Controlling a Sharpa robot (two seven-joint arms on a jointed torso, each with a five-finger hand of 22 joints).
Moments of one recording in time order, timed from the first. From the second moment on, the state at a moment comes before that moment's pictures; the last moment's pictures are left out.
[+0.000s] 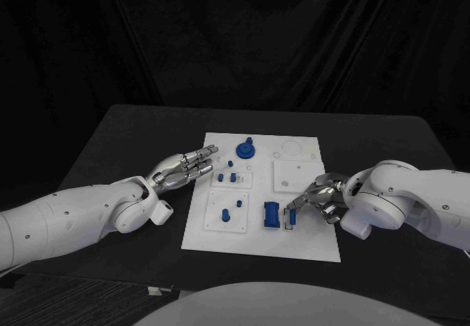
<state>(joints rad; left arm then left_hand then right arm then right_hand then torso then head) 1.03 -0.89 -0.21 1.33 -0.42 0.01 0.68 1.51 0.25 -0.25 0.28 0.46 0.29 0.03 0.02 0.02 0.03 0.03 0.12 0.02 0.00 0.05 0.01 0.01 0.17 0.00 0.13 0.01 0.00 1.24 -0.91 -0.21 1.73 -0.58 -0.16 -0.62 1.07 -0.02 0.26 -0.16 0.38 1.11 0.05 0.12 0.40 1.45 -0.01 1.58 1.32 1.46 -0.07 1.38 1.29 0.05 1.45 0.02 1.12 1.30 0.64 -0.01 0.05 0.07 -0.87</state>
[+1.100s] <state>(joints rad) 1.03 -0.89 -0.21 1.33 -0.42 0.01 0.68 1.51 0.25 -0.25 0.28 0.46 0.29 0.03 0.02 0.02 0.03 0.04 0.12 0.02 0.00 0.07 0.01 0.01 0.17 0.00 0.13 0.01 0.00 1.23 -0.88 -0.21 1.73 -0.67 -0.11 -0.62 1.07 -0.03 0.29 -0.16 0.34 1.11 0.06 0.17 0.46 1.45 -0.01 1.58 1.32 1.46 -0.07 1.38 1.29 0.05 1.45 0.01 1.11 1.30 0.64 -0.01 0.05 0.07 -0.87</state>
